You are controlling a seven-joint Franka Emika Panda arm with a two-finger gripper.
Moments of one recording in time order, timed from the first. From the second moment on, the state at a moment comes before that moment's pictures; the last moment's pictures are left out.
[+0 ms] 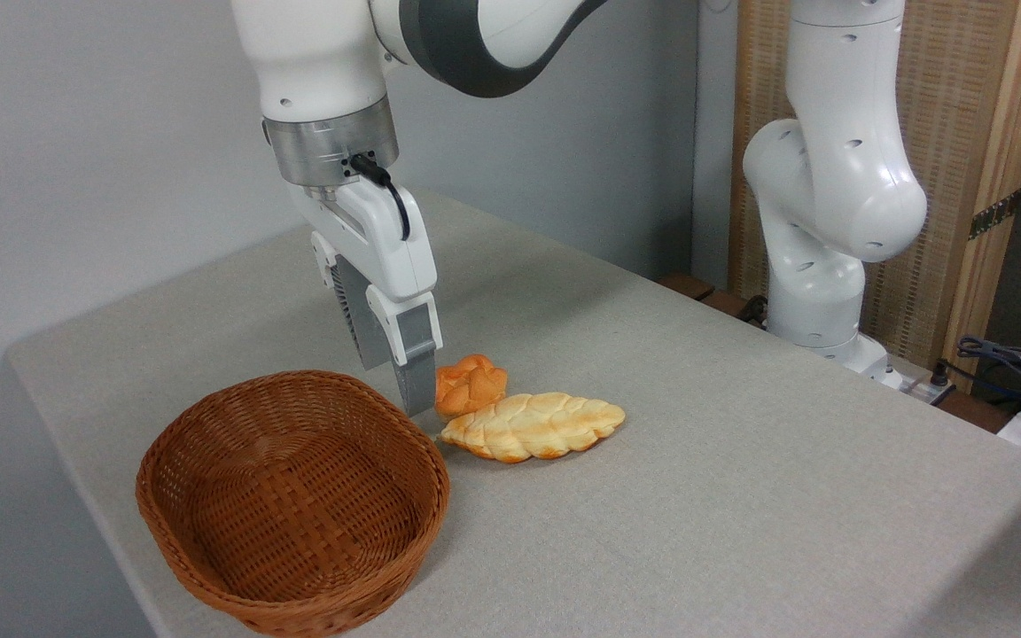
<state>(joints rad) -0.38 0.01 0.29 -1.78 -0.01 1.79 0.82</state>
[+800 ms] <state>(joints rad) -0.37 0.01 0.29 -1.78 -0.01 1.79 0.82</state>
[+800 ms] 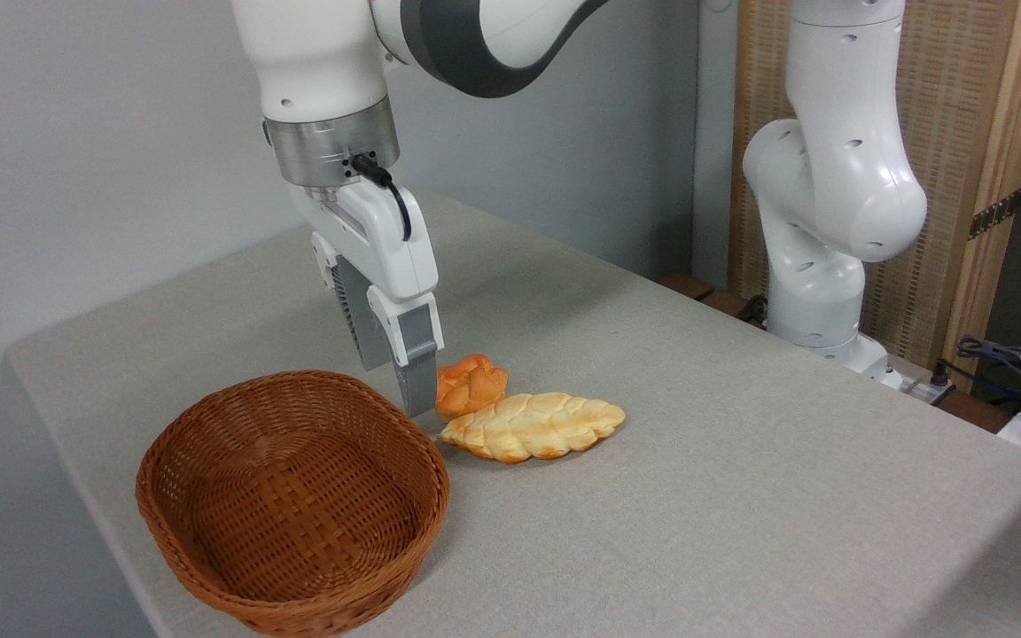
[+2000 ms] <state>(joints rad) -0.06 0.01 0.01 -1.78 -0.02 1.79 0.82</state>
